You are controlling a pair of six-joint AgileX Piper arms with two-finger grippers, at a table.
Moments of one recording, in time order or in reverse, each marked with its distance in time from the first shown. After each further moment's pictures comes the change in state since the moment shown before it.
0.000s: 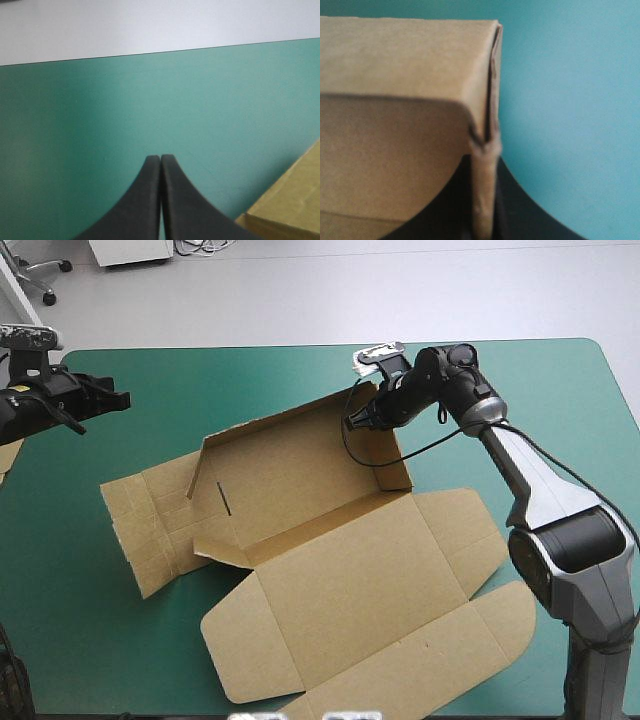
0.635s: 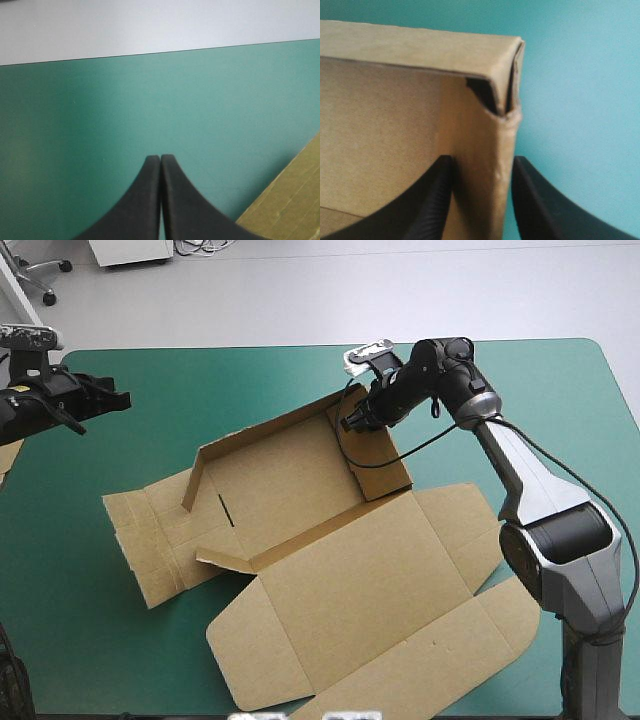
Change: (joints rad) left arm 0.000 0.000 0.000 -0.007 0.002 0.000; right arm 0.000 0.046 -0.118 0.062 0.080 -0.104
